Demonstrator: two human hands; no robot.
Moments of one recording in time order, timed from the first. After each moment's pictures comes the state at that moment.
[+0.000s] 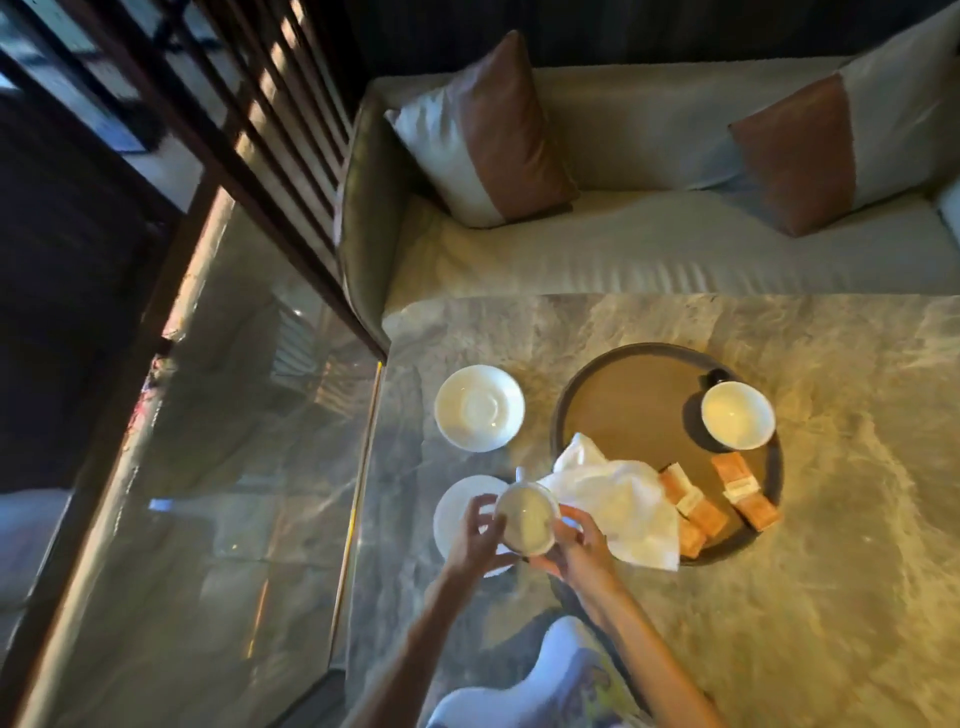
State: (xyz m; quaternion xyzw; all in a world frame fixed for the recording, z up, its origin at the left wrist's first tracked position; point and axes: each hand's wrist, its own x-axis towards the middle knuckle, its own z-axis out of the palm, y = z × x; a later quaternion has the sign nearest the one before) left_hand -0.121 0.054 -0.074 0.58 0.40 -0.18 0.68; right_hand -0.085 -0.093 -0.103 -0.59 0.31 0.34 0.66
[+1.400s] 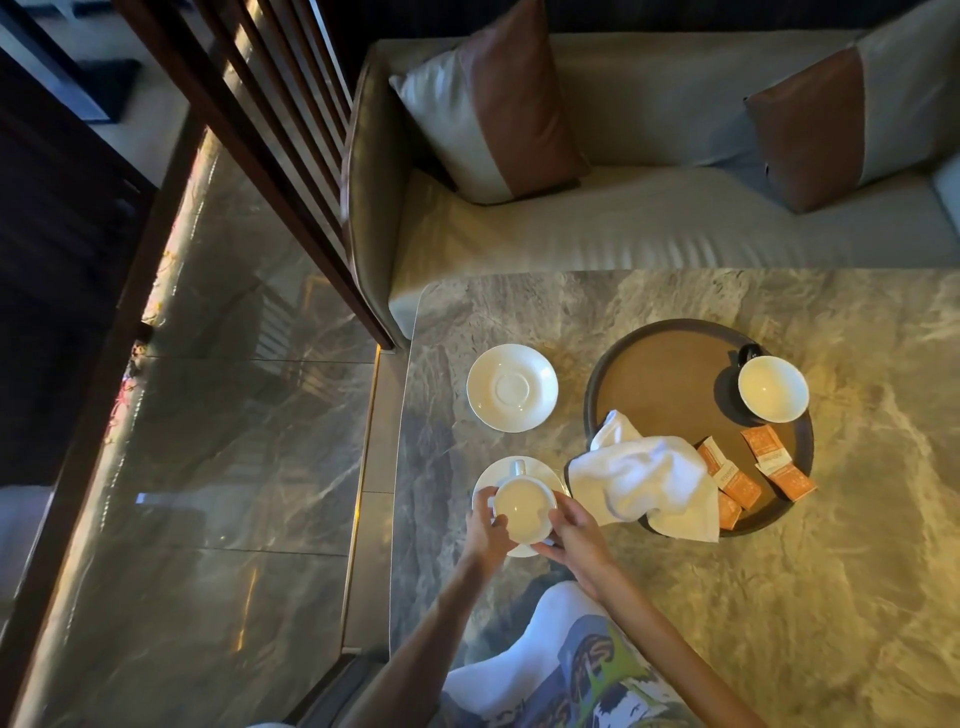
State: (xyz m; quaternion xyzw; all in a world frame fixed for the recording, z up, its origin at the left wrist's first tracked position) left_hand -0.145 0.098 -0.110 0.64 0.40 -0.20 0.62; right_hand -0.110 -0.039 -0.133 -0.62 0.28 0.40 0.62
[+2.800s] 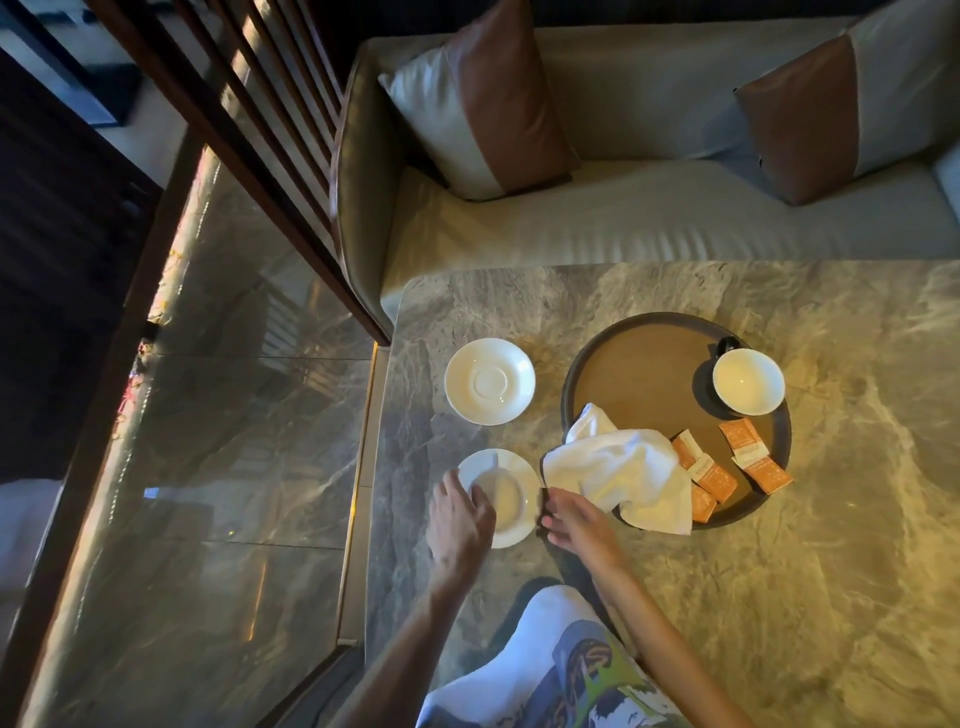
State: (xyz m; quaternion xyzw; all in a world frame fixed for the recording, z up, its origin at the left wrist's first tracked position) left_hand -0.136 0.075 -0.085 0.84 0.41 -0.15 0.33; right_hand -0.100 -0.090 -0.108 -0.65 0.24 0.38 0.61
